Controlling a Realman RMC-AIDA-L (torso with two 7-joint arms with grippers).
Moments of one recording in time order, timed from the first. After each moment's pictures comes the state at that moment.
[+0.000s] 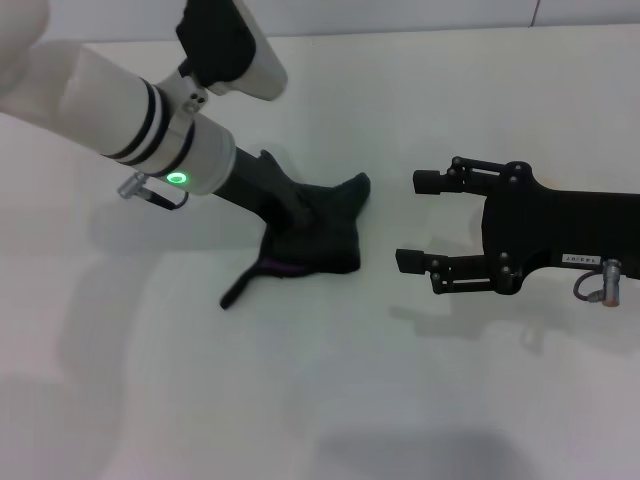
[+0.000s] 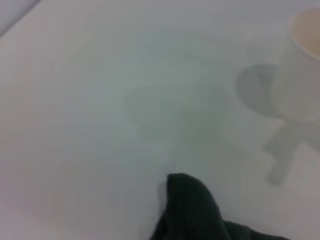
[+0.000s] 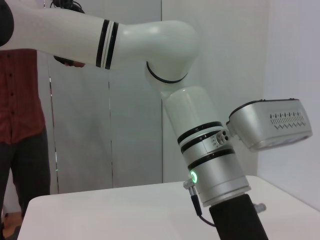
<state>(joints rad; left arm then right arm) -0.93 -2.08 1.29 0.58 2.28 1.12 -1.86 0.20 2.01 -1.42 -1.16 -1.41 -1.37 1.34</state>
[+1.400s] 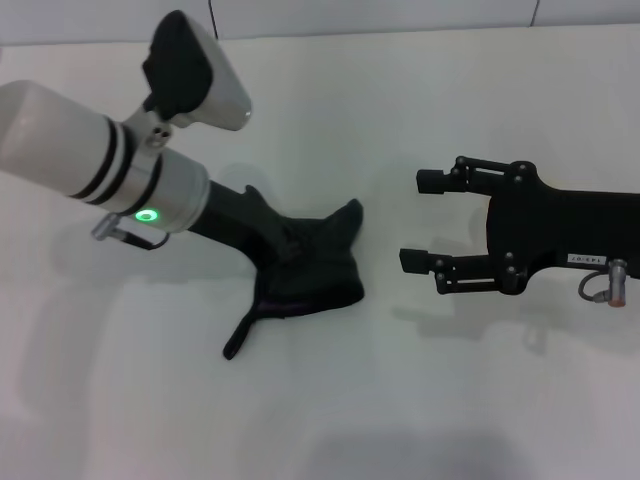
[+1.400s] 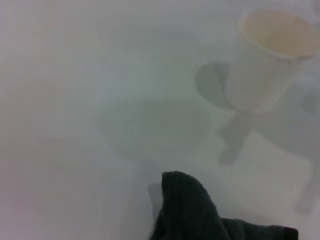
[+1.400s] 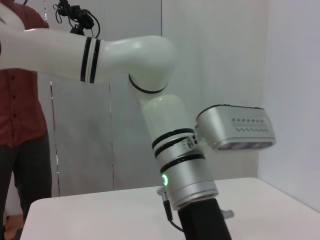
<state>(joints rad) -0.78 -2.07 1.33 0.73 2.20 1.23 -1.88 0.20 2.01 -1.40 -1.16 -1.41 -1.39 1.34</state>
